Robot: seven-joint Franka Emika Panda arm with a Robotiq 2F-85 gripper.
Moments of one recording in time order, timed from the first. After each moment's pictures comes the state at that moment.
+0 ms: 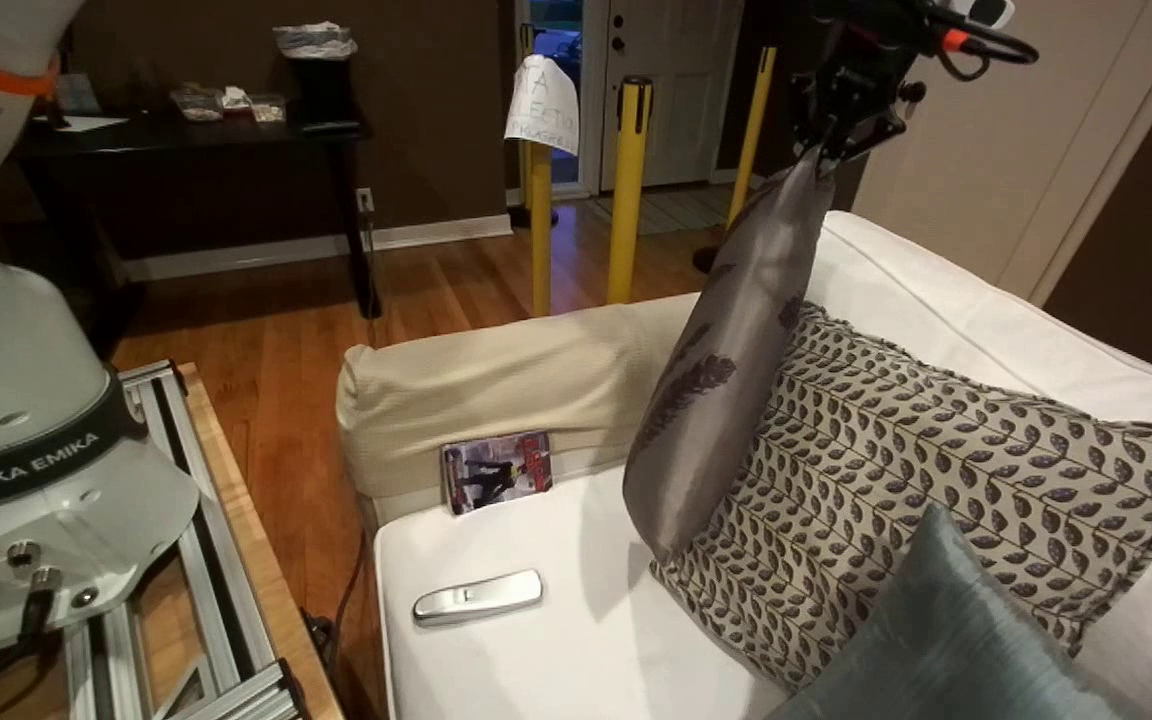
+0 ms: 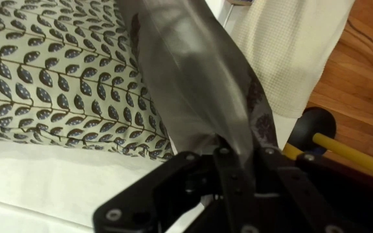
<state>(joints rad) -0.37 0.80 0.05 -0.88 0.15 1.53 -0.42</state>
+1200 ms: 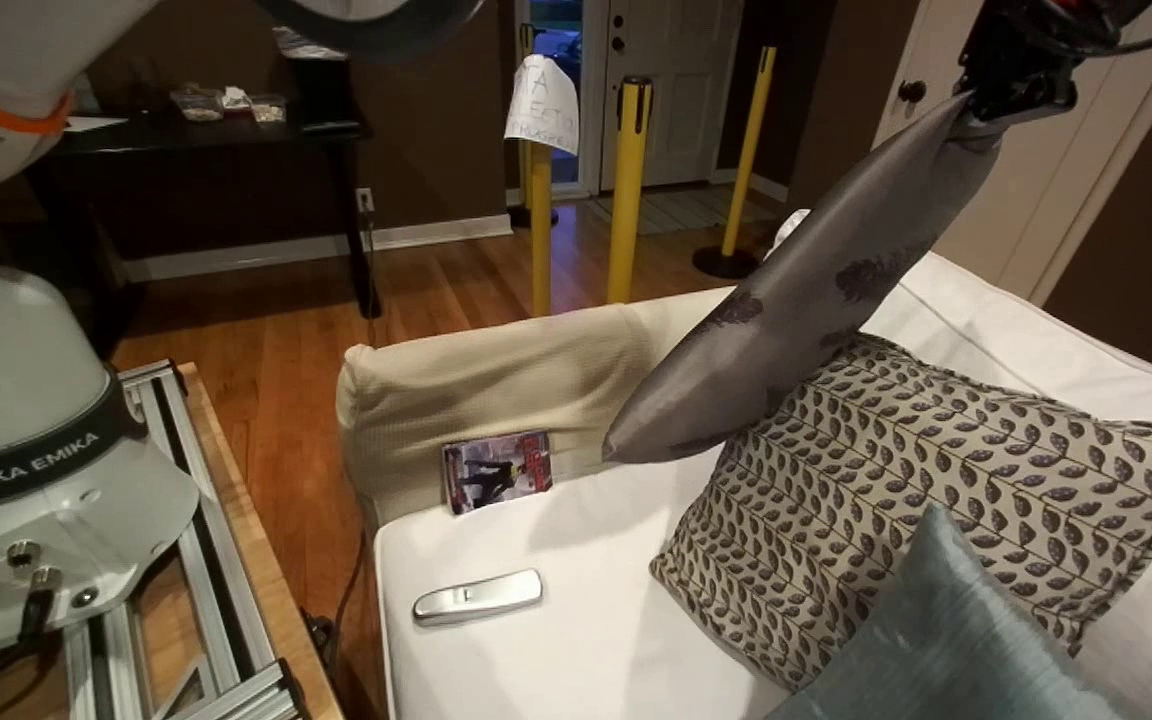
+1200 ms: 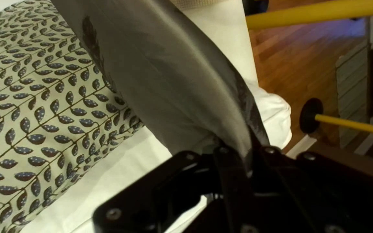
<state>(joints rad) -0.65 0.99 0.08 -0.48 0.50 1.44 0.12</state>
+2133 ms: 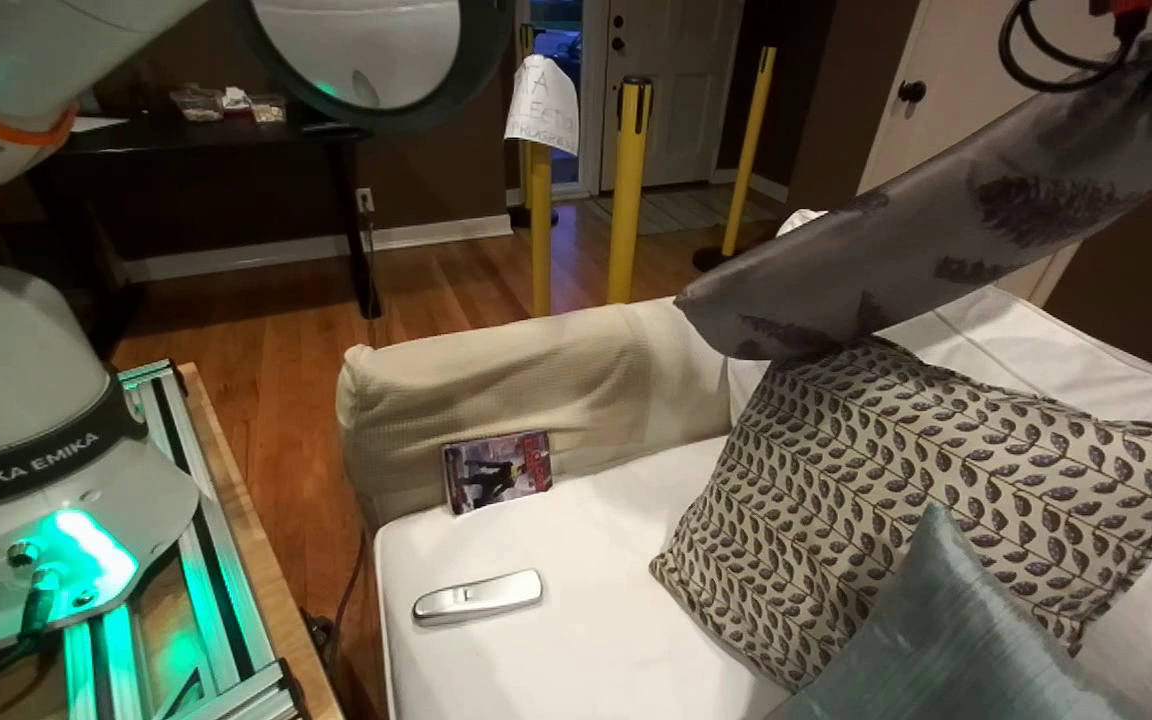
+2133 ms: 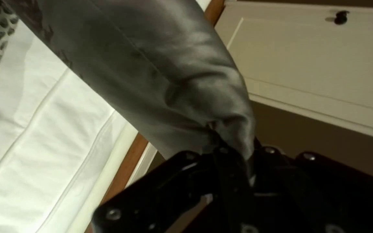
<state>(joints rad) -0.70 1.05 0.20 -0.45 0.56 2.04 0.37</state>
